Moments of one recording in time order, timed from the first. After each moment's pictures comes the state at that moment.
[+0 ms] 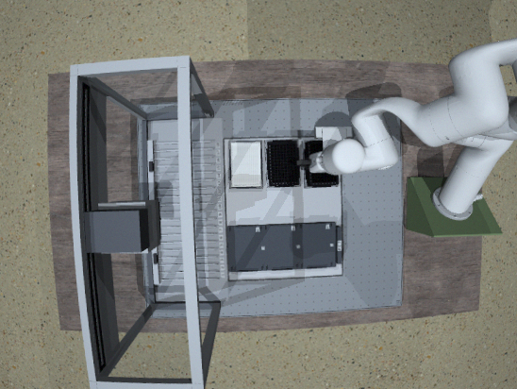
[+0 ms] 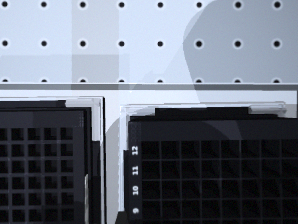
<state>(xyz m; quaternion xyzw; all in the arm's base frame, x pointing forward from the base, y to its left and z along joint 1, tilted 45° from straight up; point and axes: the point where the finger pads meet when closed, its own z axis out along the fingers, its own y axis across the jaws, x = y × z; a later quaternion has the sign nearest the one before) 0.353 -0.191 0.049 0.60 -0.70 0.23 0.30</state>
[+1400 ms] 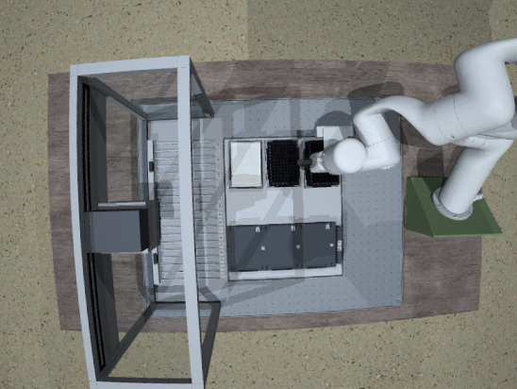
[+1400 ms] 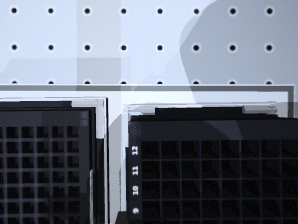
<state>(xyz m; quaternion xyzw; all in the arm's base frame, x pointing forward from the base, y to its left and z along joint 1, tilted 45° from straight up) 0.355 -0.183 0.057 0.60 -0.70 0.23 0.30</state>
